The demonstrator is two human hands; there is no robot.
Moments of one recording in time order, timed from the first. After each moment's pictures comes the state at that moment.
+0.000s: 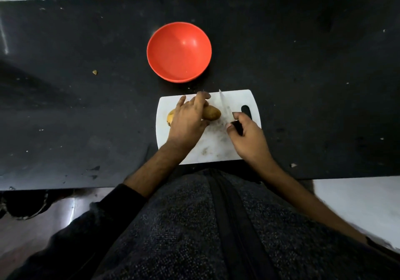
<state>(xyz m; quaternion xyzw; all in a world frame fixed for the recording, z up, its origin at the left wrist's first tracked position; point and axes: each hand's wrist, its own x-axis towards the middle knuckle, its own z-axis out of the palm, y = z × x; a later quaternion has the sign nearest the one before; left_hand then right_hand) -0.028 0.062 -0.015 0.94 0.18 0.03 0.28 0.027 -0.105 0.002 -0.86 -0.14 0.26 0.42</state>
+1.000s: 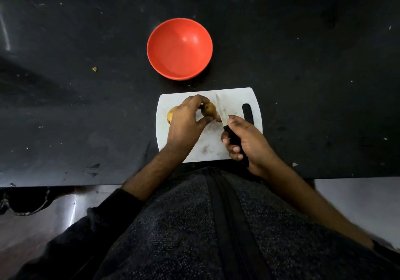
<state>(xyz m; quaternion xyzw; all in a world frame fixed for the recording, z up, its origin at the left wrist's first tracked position) -0.038 0.057 -0.008 0.87 0.25 0.07 0.42 0.025 -0.106 0.016 -0.58 0.06 0.52 0.62</state>
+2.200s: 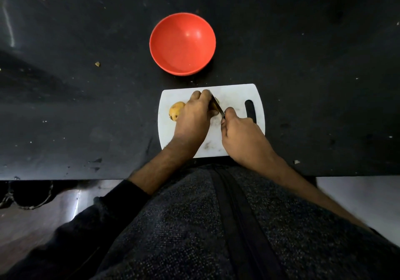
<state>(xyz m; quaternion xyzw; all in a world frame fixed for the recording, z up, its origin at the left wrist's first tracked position) -0.027 0.046 -0.008 0.91 0.26 0.04 0.33 0.018 -0.086 0.040 -0.90 -0.31 0.26 0.17</state>
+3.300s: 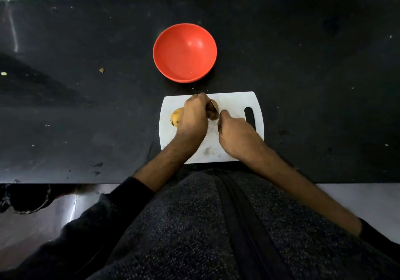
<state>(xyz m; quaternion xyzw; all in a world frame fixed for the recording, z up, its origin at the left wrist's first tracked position) -0.014 0.055 -0.003 0.88 0.29 0.02 0.37 0.033 -0.065 0.031 -0.89 -0.30 0.32 0.10</state>
